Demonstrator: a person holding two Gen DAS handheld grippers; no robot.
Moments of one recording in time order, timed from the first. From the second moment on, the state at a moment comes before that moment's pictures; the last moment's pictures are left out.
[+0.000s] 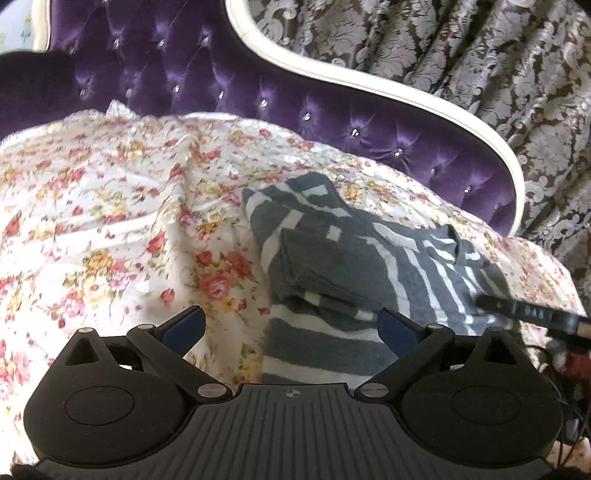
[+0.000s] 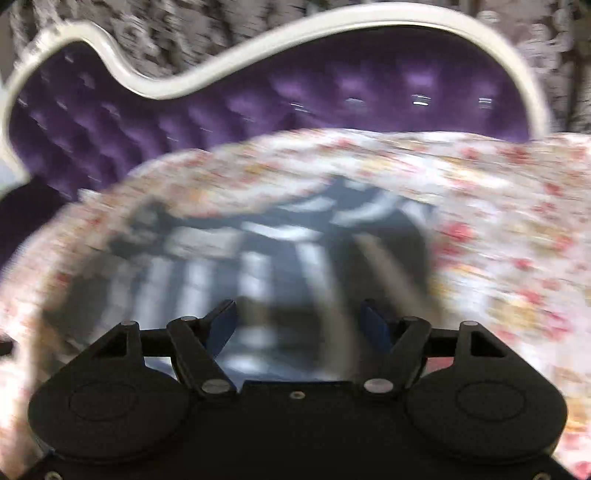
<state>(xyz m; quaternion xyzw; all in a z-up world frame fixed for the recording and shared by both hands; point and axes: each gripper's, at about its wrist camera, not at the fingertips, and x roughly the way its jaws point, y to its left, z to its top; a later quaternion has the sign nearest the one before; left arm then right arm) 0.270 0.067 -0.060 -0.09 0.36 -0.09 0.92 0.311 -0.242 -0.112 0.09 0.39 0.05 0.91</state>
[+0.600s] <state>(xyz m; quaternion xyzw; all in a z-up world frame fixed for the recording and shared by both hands) 0.289 0.048 -0.063 -0.01 0.31 -0.07 0.95 0.300 -0.262 -0.120 0.05 0.40 0.03 0.91</state>
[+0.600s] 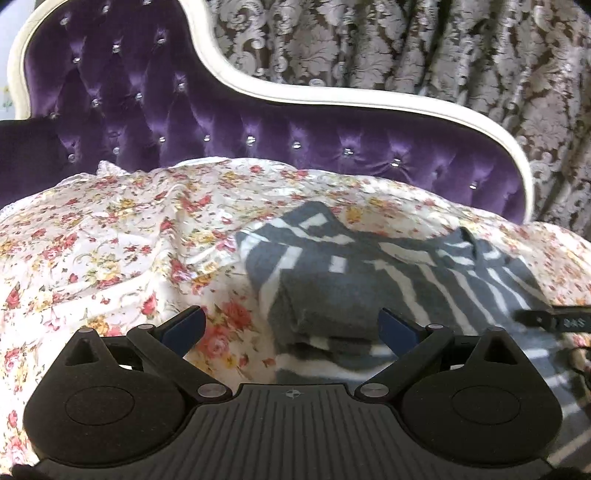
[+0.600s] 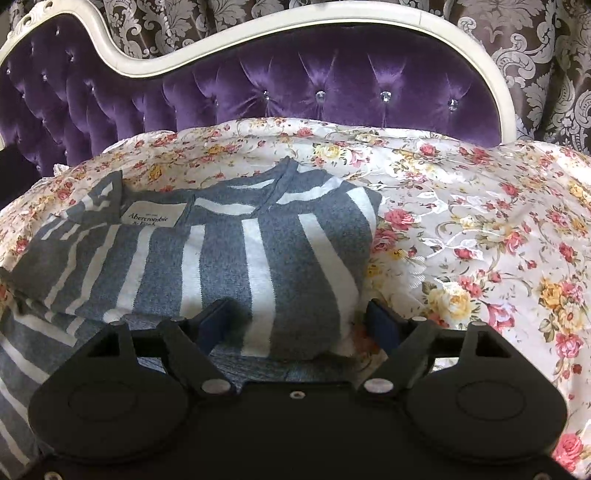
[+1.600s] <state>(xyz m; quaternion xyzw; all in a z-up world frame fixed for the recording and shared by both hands) 0.308 0.039 -0.069 0.02 0.33 -0.06 0.94 0.298 -0.258 -0.122 0.05 0.42 0.03 0.91</state>
